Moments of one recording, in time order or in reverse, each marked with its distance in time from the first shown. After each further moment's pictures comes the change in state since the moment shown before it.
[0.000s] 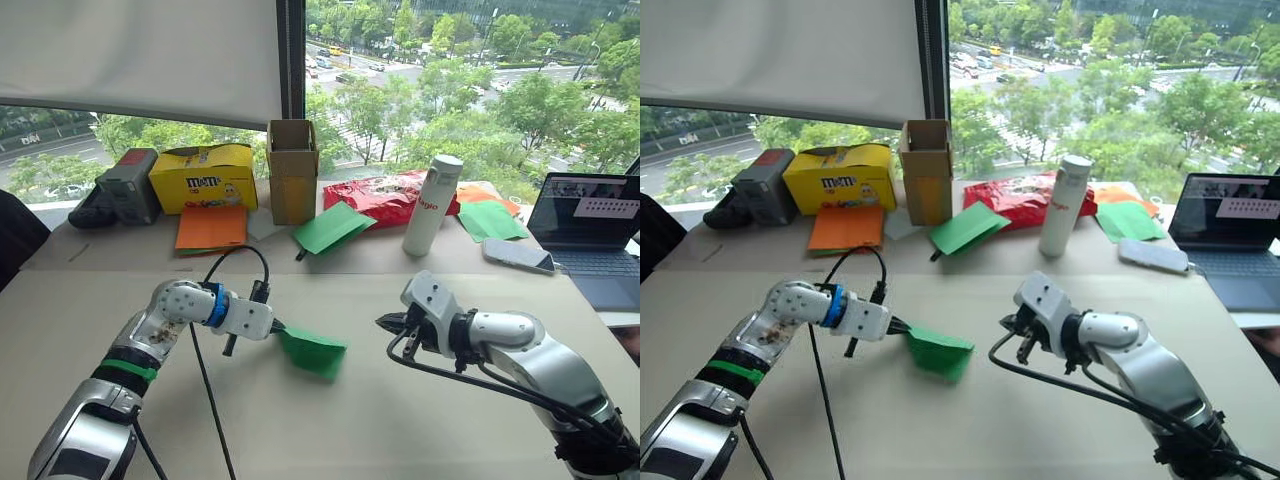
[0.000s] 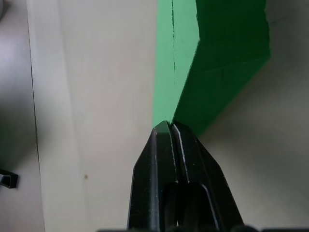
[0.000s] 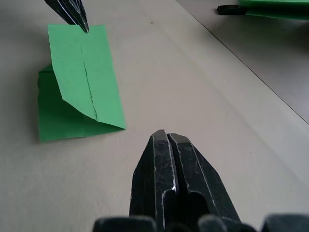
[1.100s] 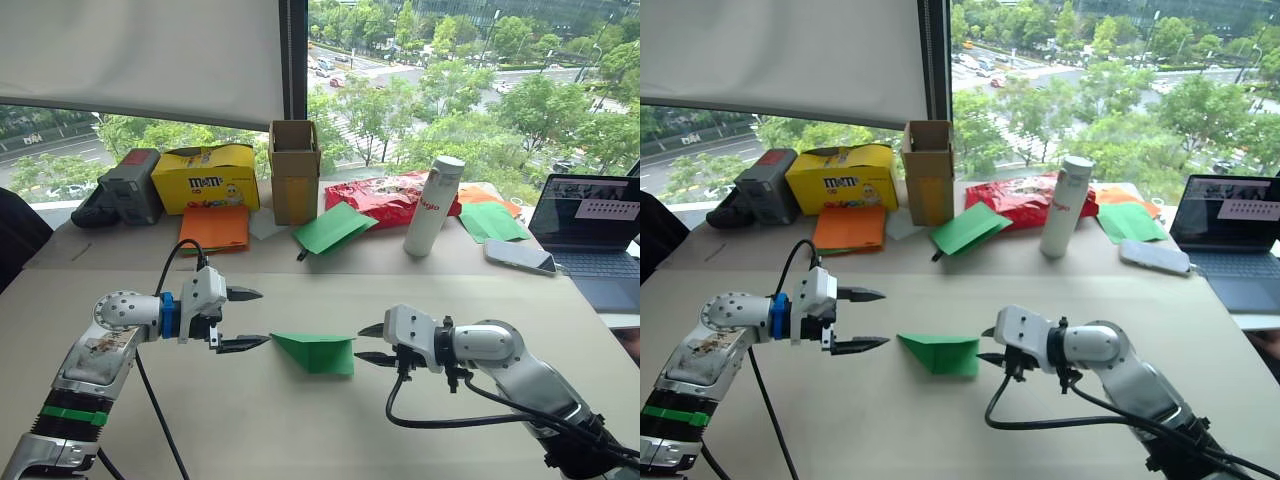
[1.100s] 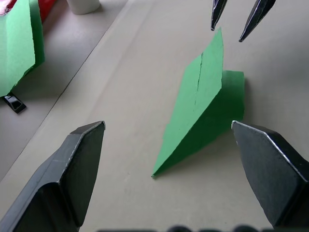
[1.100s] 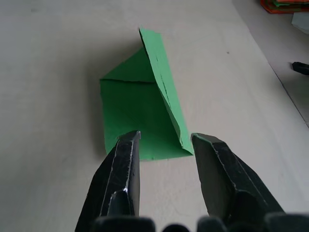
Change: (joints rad) left arm 0.197 0.054 0.278 -0.305 -0.482 0.608 0.001; right arm 0.023 0.023 0.162 0.165 -0.192 -0.532 0.178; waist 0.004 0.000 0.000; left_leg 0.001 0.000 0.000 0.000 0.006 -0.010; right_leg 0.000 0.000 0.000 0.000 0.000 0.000
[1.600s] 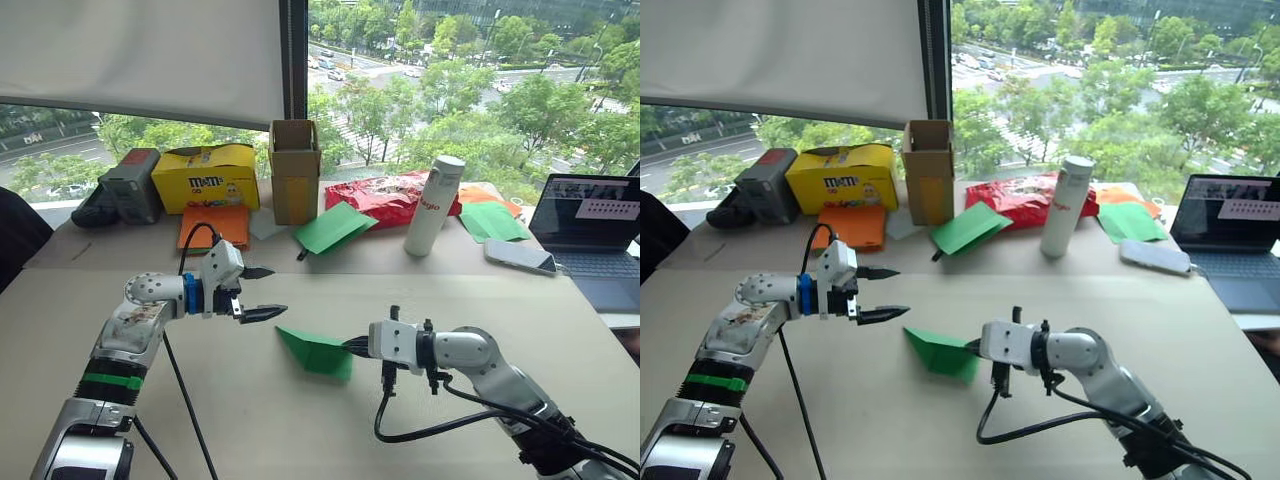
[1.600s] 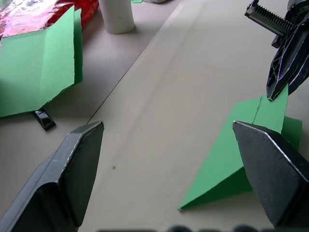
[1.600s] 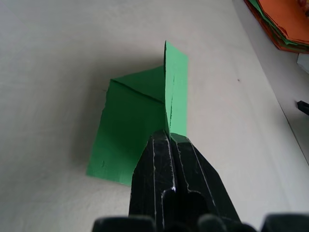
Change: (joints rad) left arm -0.209 -0.112 -0.058 0.225 0.026 0.018 -0.001; right arm -0.002 0.067 0.056 0.145 -0.130 -0.301 0.000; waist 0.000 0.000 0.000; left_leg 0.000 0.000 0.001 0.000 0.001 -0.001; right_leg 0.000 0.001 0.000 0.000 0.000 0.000
